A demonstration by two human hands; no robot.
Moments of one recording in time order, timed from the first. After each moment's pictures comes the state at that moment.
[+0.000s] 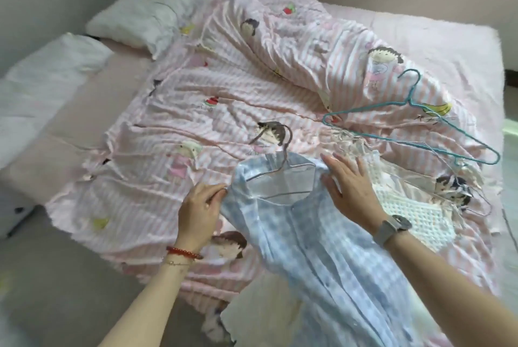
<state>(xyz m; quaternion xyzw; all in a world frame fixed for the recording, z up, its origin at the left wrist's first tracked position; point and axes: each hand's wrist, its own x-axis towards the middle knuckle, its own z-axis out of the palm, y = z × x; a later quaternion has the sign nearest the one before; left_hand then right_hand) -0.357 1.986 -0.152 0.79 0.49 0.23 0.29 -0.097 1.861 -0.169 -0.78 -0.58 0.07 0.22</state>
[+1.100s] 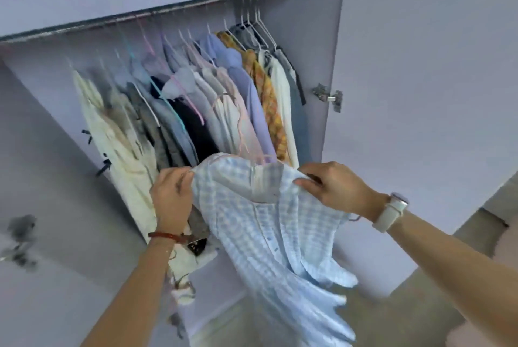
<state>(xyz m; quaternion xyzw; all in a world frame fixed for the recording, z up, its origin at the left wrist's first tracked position) -0.876 1.376 0.013 0.00 0.88 0.37 -0.31 -0.845 1.675 0.058 0.24 -0.93 0.24 0.13</state>
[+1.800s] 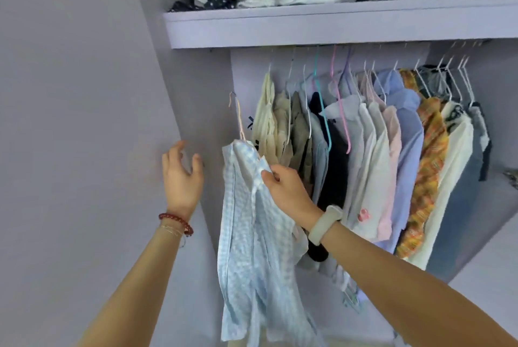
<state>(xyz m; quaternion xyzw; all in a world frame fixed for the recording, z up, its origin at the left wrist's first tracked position) -0.773 1.243 0.082 -0.28 0.76 0.34 -0.48 -0.865 1.407 0.083 0.37 -0.75 0.54 -0.08</state>
